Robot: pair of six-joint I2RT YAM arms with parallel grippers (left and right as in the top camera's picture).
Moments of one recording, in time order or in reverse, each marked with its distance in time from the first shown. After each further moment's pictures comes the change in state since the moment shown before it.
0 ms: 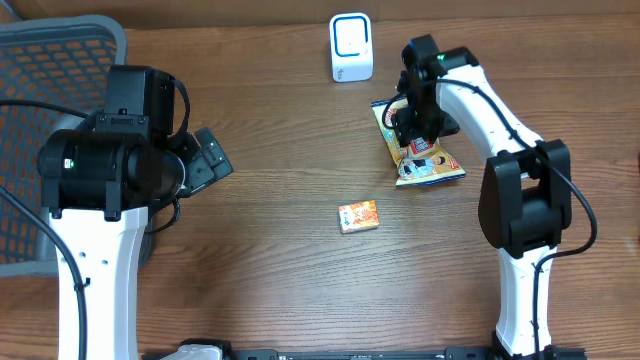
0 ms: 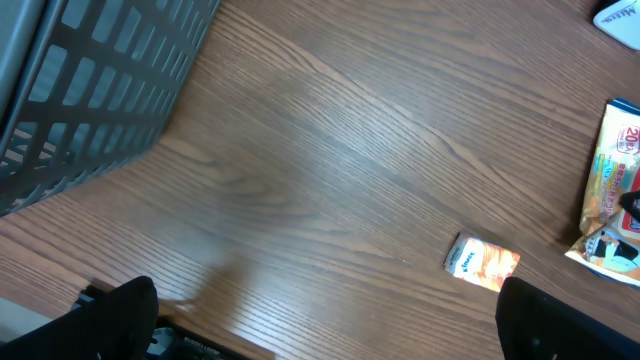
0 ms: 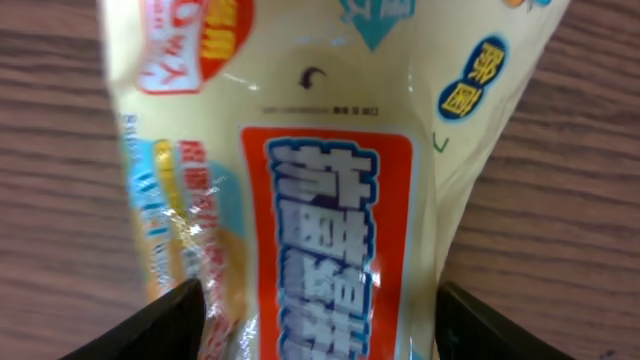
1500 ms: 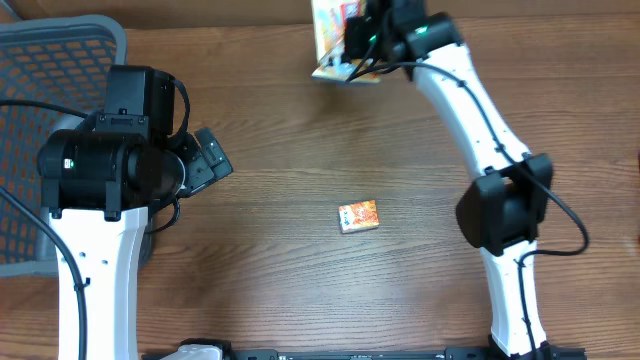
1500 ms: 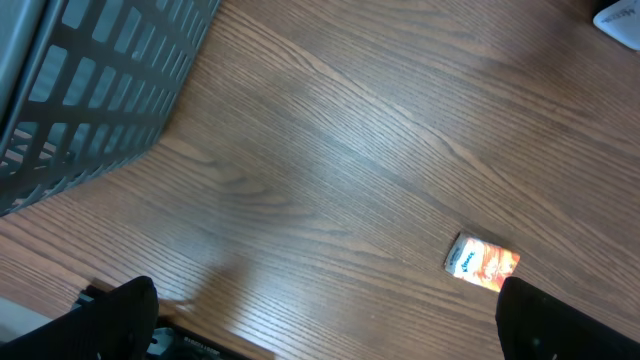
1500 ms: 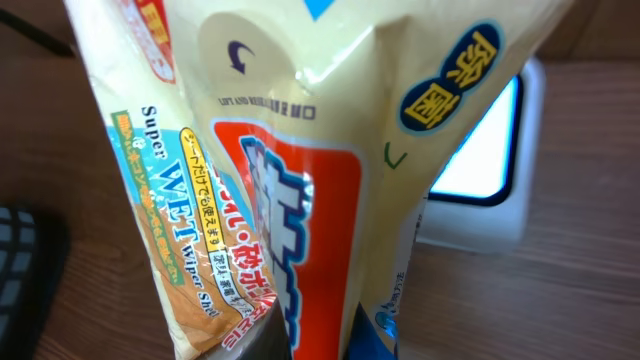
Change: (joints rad) left arm 0.000 0.000 0.000 0.000 0.000 0.000; right arm 0.119 0.085 0.450 0.364 -0.224 0.315
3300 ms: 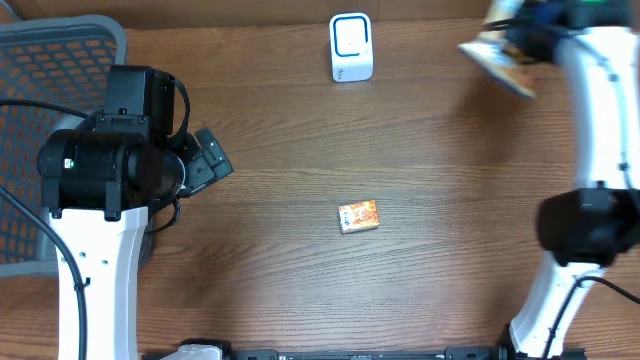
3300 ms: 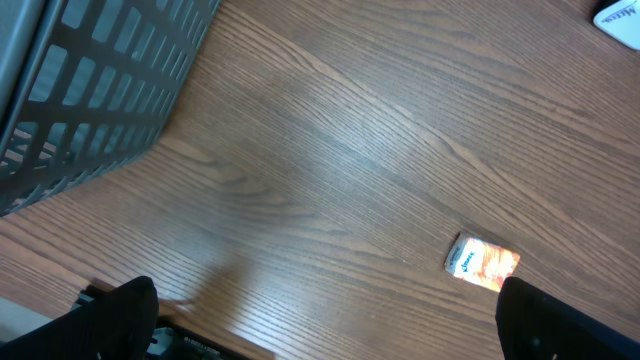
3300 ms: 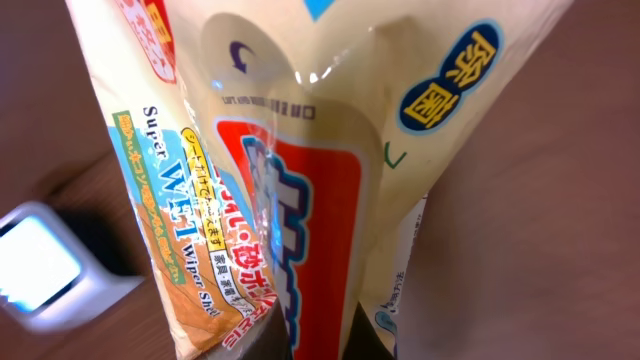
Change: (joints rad) left arm 0.000 0.000 0.000 0.000 0.000 0.000; right arm -0.480 -0.216 0.014 -0.489 0.292 0.216
